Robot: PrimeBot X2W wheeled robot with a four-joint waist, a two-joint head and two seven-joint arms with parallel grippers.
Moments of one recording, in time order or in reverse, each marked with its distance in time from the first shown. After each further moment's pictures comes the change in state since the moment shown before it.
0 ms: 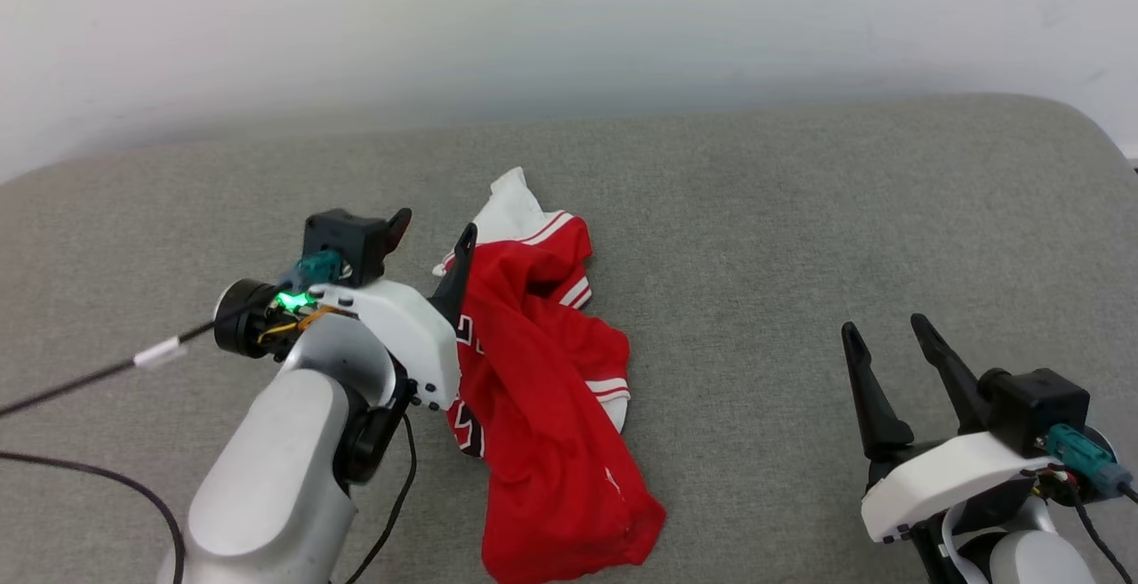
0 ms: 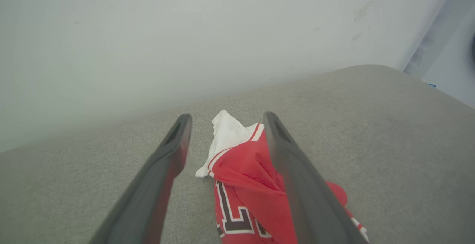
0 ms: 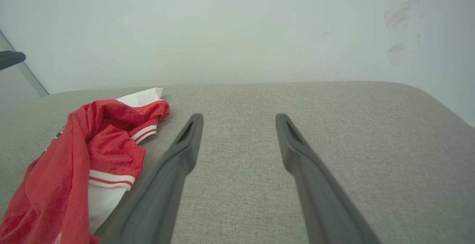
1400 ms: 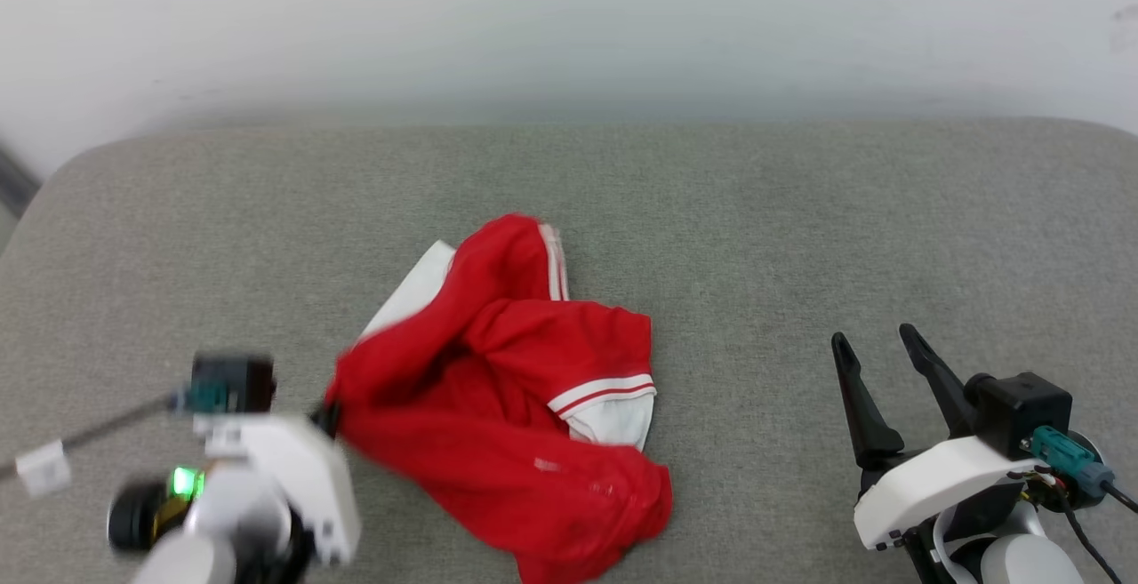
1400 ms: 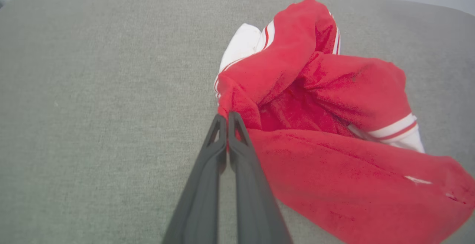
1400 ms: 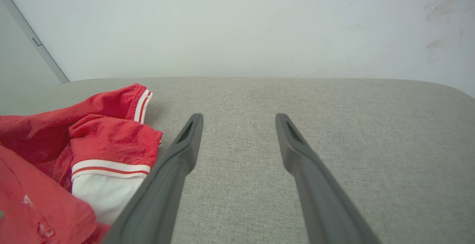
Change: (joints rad) left arm 0.312 0.165 0.085 -0.264 -0.182 0.141 0.326; right arm -0.008 0.000 0.012 0.035 -0.002 0.000 0.003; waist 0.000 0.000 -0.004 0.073
